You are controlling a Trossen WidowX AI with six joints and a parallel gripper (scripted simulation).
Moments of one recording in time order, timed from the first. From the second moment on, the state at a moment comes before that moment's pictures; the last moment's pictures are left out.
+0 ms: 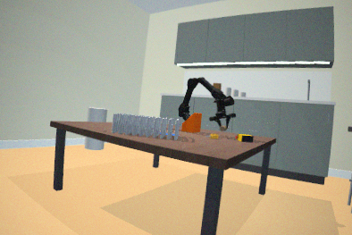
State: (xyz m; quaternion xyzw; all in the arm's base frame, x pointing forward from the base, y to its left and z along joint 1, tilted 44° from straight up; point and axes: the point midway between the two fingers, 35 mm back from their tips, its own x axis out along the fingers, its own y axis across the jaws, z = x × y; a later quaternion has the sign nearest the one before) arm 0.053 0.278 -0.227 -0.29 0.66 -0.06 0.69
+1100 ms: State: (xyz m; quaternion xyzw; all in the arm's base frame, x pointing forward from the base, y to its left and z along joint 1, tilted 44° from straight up) arm 0.062 0.245 -0.263 -0.28 0.67 -0.06 0.69
